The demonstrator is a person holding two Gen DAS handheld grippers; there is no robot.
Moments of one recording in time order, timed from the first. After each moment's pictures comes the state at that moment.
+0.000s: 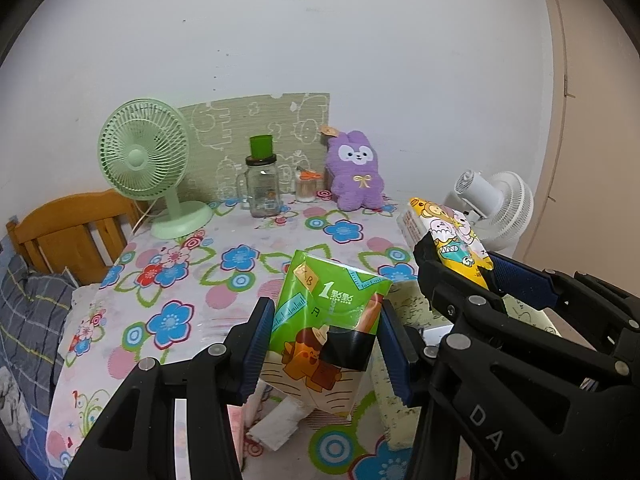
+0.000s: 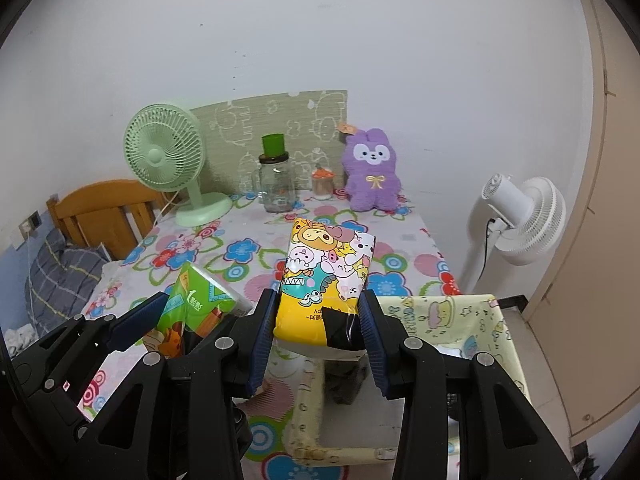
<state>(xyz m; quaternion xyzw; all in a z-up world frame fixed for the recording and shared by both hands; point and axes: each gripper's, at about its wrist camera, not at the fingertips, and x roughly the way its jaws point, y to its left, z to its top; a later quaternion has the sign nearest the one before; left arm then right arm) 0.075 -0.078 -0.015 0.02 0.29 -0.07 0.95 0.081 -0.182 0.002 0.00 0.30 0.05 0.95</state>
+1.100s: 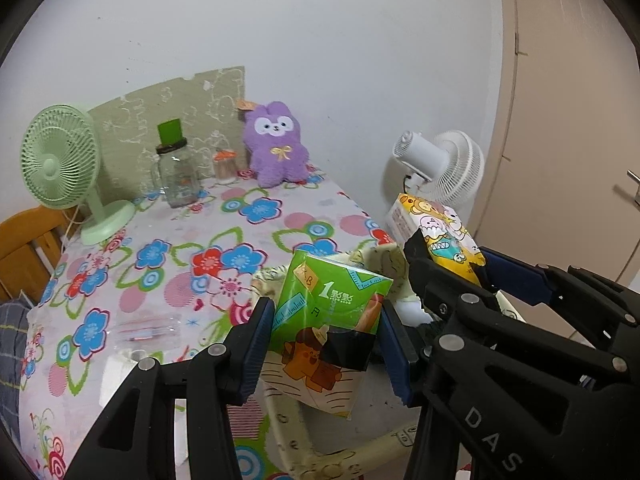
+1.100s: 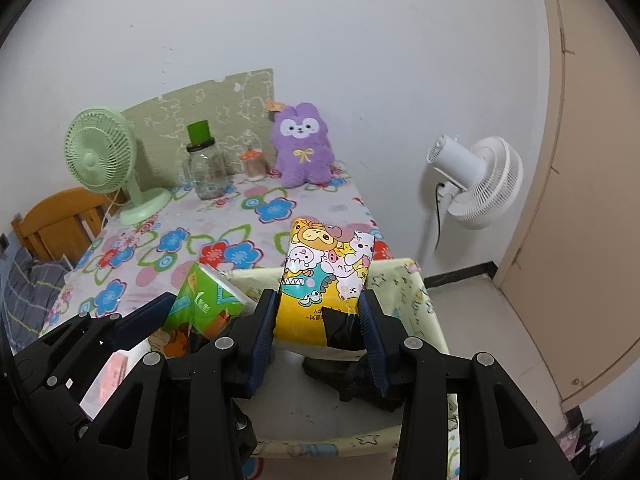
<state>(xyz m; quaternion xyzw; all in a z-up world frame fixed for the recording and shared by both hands) 0.098 -0.164 -0.044 0.05 0.33 -0.16 0.93 0.089 -0.264 -0.029 0.03 0.33 -0.02 0.94</state>
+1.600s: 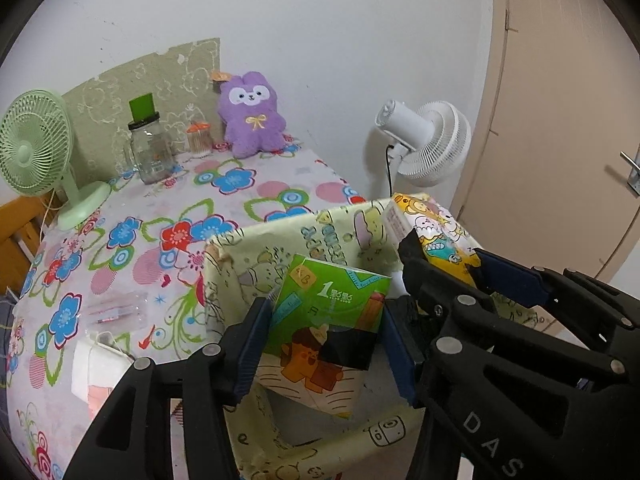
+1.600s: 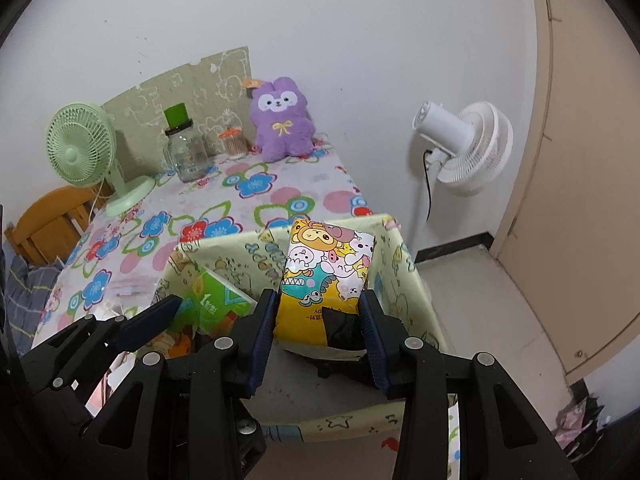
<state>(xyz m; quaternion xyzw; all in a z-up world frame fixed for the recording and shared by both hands) 0.101 -0.184 -0.068 0.06 0.38 -0.18 0.91 0.088 -0.284 -0.058 0.06 0.37 -0.03 0.93</state>
